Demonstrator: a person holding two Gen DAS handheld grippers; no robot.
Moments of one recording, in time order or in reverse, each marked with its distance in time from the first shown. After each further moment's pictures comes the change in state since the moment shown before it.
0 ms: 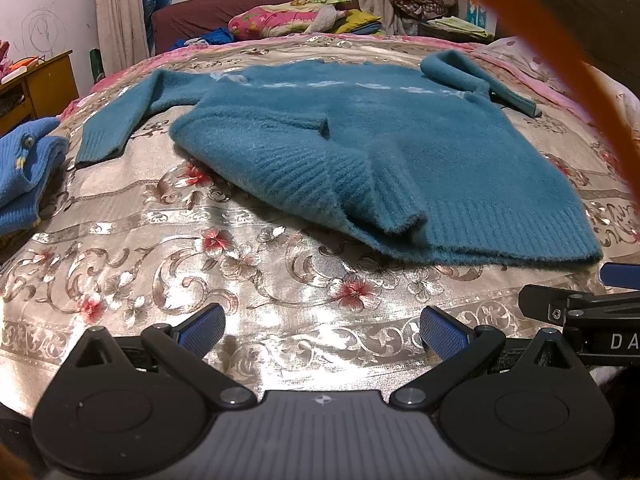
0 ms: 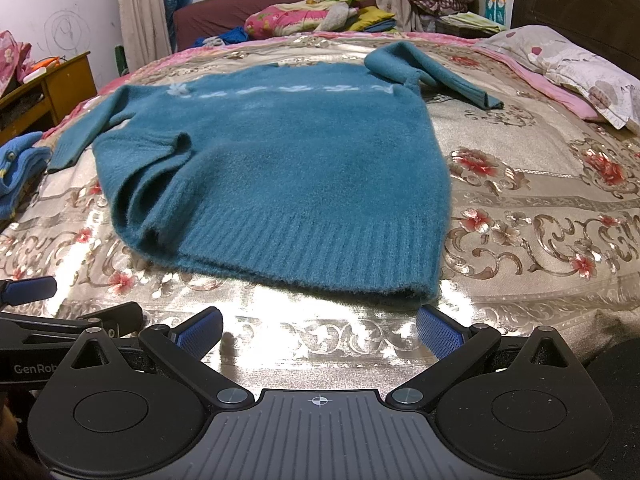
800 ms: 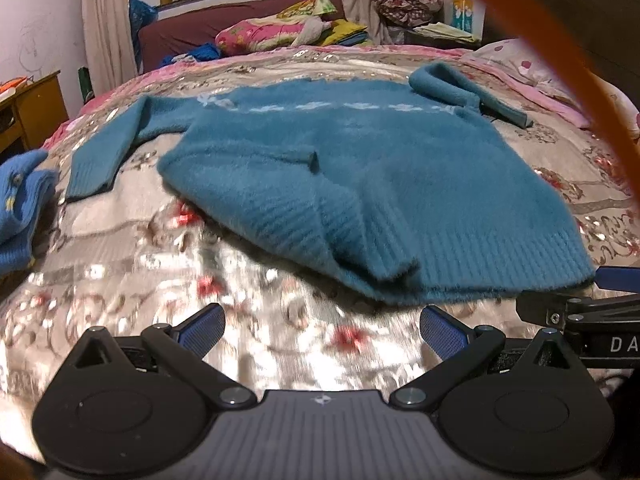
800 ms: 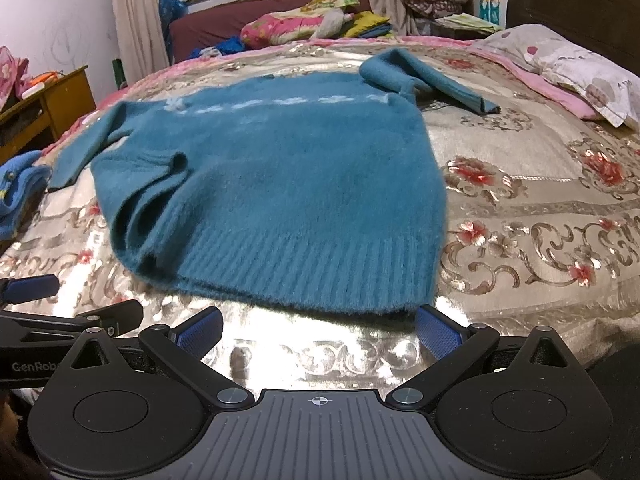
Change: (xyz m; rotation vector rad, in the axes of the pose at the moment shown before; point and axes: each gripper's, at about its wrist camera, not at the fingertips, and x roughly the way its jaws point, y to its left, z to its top) left arm 0.002 -0.002 0.028 0.050 -0.035 -0.016; right arm -0.002 -0.005 0.012 0.034 -0.019 0.016
